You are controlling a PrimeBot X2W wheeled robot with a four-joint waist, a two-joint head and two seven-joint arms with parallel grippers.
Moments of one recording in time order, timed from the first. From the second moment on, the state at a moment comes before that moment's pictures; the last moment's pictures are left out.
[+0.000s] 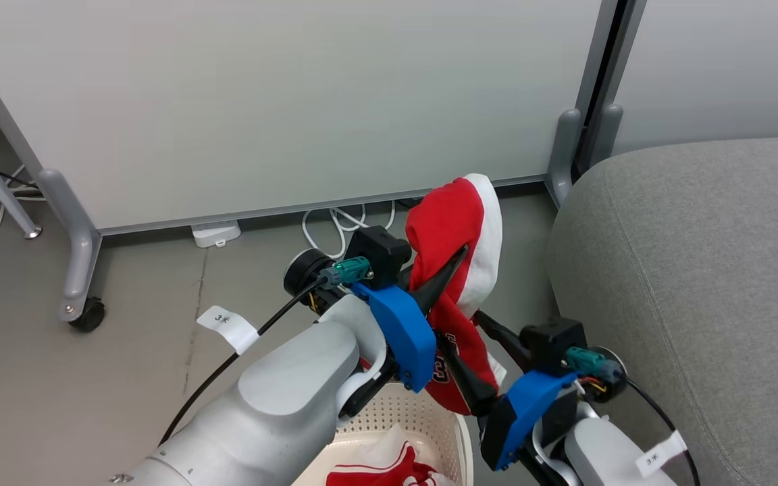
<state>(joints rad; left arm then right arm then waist) -0.83 0.09 -1.18 0.75 -0.92 -0.13 -0.21 -0.34 -0.05 0.43 0.50 0.29 0.13 -0.07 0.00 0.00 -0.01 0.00</state>
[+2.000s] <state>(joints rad) -0.47 0.32 -0.74 0.40 -0.73 0.04 -0.26 -0.48 -0.05 0.51 0.64 0.35 0.13 -0.26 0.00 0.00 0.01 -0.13</state>
